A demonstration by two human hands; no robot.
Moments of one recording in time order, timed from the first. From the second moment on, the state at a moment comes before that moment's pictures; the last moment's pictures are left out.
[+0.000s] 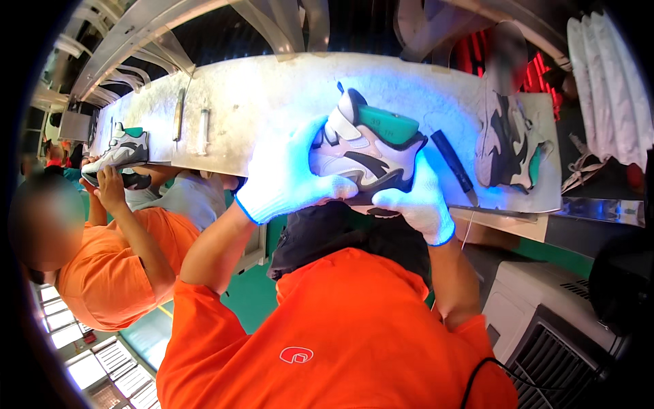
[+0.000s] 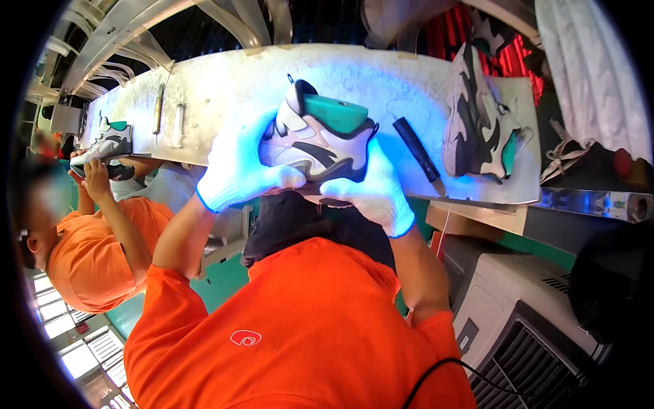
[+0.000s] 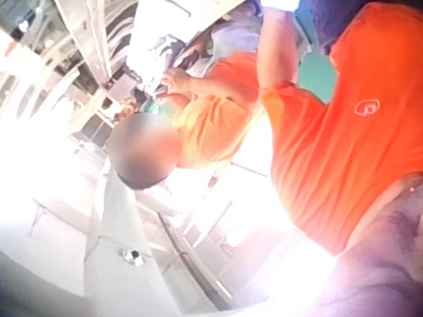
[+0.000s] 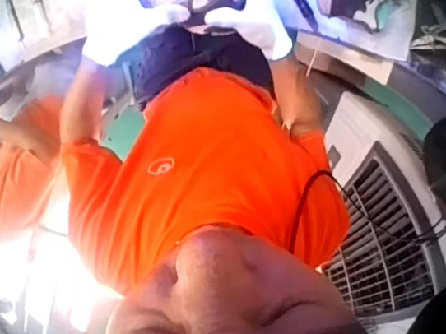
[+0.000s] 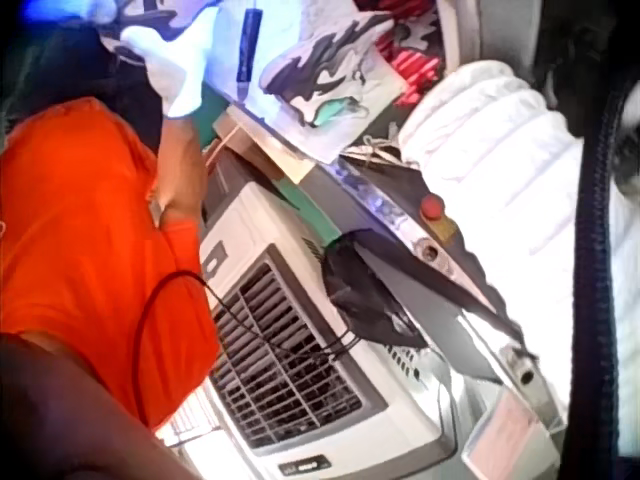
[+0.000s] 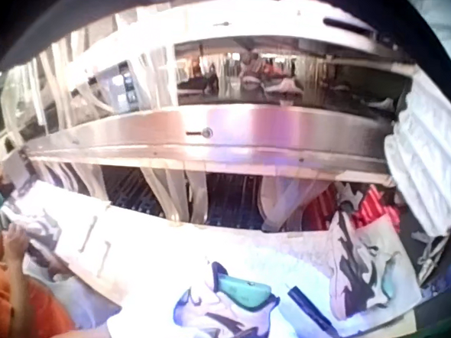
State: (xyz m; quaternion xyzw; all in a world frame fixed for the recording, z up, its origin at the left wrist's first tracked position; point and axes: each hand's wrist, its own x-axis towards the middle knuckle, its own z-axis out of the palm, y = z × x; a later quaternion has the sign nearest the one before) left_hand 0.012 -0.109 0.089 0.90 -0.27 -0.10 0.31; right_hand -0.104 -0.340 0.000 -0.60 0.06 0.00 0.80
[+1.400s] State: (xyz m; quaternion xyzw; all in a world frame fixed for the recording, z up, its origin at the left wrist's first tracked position) left_hand 0.054 -0.053 0.037 0.89 -0.20 0.03 0.40; right_hand -0.077 -0.348 -0.019 -0.87 0.07 -0.32 0.37
